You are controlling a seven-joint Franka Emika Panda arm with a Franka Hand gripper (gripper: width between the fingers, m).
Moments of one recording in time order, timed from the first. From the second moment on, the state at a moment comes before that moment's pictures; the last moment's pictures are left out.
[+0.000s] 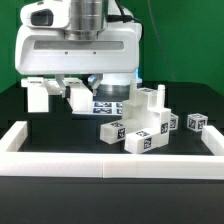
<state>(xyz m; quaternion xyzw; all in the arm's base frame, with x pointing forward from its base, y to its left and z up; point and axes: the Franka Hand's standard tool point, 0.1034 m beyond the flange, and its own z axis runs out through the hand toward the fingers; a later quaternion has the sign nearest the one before) 0.557 -0.099 0.094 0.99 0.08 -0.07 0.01</state>
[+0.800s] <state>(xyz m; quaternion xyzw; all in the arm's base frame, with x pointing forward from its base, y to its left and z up) 0.559 -0.085 0.130 0.98 -0.20 -0.07 0.01</state>
